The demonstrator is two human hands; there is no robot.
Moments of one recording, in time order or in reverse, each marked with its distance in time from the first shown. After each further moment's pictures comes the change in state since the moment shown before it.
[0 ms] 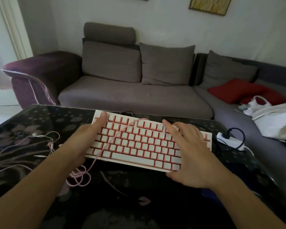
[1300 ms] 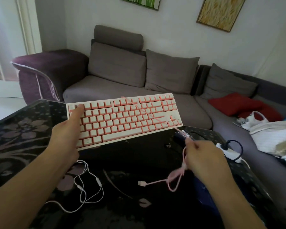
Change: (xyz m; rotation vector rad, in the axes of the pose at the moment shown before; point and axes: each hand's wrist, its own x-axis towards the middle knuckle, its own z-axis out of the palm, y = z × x) left_hand -0.023 0.003 -0.033 -0.467 0.384 0.060; right_hand 0.007 -0.038 -0.029 0.238 0.135 0.716
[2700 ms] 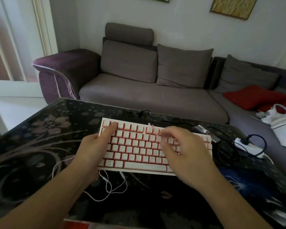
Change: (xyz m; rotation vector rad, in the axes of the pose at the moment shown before) left_hand -0.030 -0.019 -0.031 0.327 -0.185 -0.061; right_hand -0.048 -0.066 0.035 0.153 -0.067 -0.561
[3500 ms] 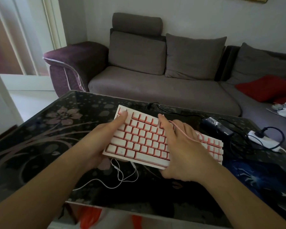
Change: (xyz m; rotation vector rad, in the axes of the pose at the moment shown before) left_hand 0.001 0.010 -0.023 0.062 -0.255 -0.073; right_hand 0.012 0.012 0.037 -0.372 -0.346 -0.138
